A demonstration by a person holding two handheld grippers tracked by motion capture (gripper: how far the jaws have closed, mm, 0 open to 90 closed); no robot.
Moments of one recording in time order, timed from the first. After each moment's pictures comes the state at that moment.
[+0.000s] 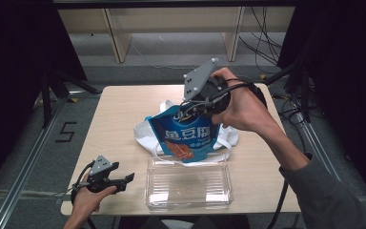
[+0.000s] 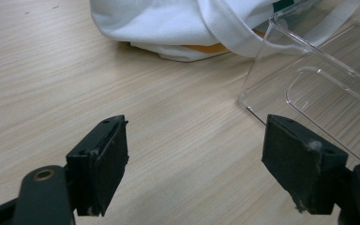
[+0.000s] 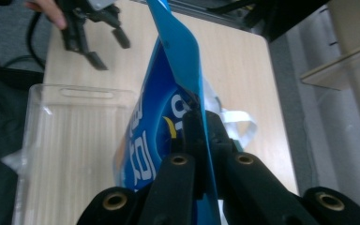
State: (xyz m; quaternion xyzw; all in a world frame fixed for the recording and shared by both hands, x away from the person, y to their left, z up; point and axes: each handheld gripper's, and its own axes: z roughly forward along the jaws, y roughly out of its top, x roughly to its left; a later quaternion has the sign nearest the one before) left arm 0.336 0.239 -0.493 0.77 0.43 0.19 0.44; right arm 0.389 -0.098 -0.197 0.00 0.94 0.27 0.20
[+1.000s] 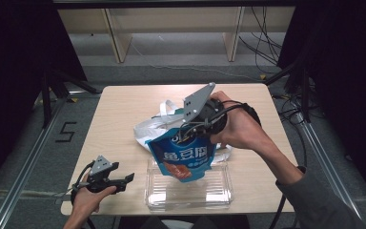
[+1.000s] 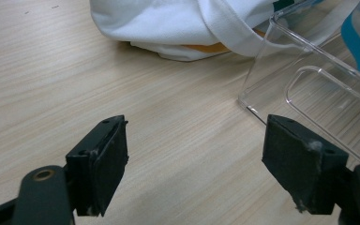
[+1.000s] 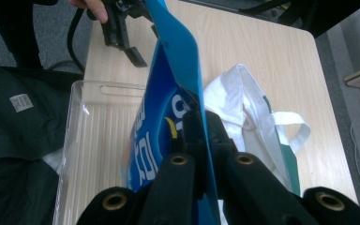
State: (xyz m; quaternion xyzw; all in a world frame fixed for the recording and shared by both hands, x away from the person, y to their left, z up) left arm 0.337 0.239 -0.493 0.77 0.42 0.18 0.44; right arm 0.380 -0.096 -0.242 -0.02 0.95 0.29 0.14
